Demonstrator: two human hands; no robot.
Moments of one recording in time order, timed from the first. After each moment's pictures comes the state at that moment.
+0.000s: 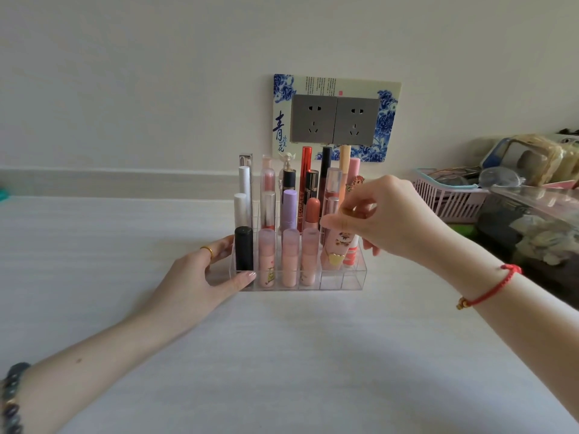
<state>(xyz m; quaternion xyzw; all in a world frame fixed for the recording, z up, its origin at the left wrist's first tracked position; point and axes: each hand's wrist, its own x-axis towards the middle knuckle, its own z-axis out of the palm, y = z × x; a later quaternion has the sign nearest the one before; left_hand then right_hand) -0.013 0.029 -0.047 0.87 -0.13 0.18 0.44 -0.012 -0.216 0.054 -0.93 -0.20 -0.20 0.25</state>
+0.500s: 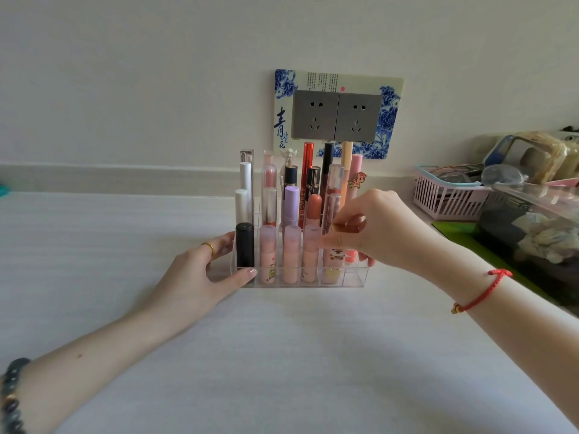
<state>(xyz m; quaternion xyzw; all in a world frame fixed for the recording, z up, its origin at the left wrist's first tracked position) -0.009 0.029 -0.048 0.86 -0.14 0.19 0.45 -0.007 -0.212 0.043 -0.94 -0.23 -0.14 0.21</state>
